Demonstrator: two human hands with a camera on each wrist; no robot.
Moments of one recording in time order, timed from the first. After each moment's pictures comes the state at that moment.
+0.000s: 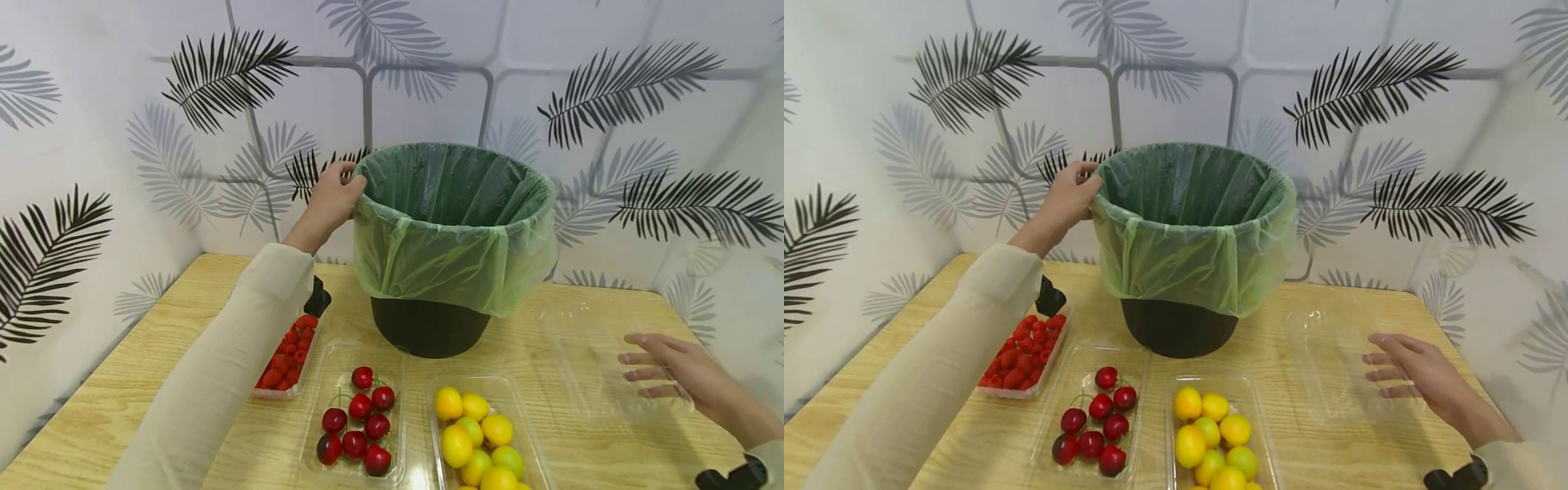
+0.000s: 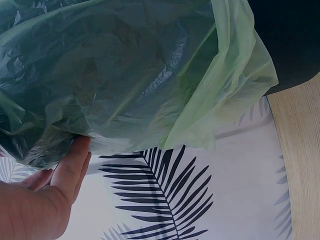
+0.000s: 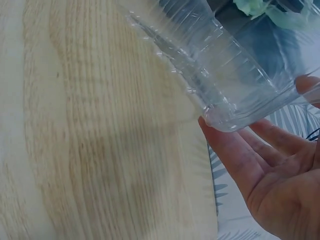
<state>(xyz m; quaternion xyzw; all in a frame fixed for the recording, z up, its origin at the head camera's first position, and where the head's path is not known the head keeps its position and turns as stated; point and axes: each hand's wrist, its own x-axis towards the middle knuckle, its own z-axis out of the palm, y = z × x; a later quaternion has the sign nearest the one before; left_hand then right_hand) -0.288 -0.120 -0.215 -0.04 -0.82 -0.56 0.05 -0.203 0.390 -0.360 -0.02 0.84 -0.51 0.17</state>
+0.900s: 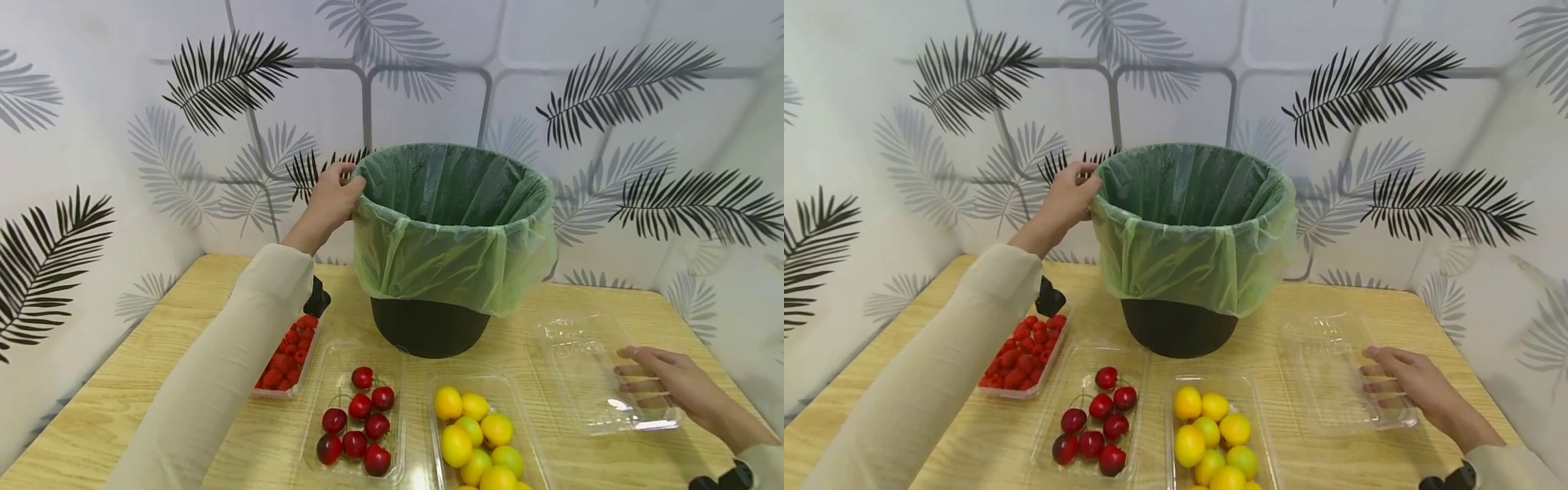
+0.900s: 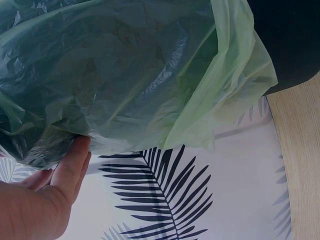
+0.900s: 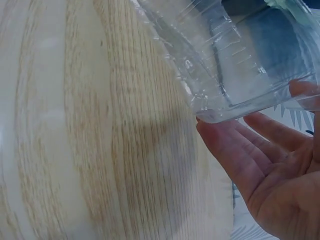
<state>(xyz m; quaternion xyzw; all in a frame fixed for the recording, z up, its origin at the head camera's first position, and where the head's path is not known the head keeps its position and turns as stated) -0.289 -0.120 -0.214 -0.04 -0.82 -0.57 0.05 -0.203 0.398 -0.383 -0.07 0.82 -0.53 0.21</state>
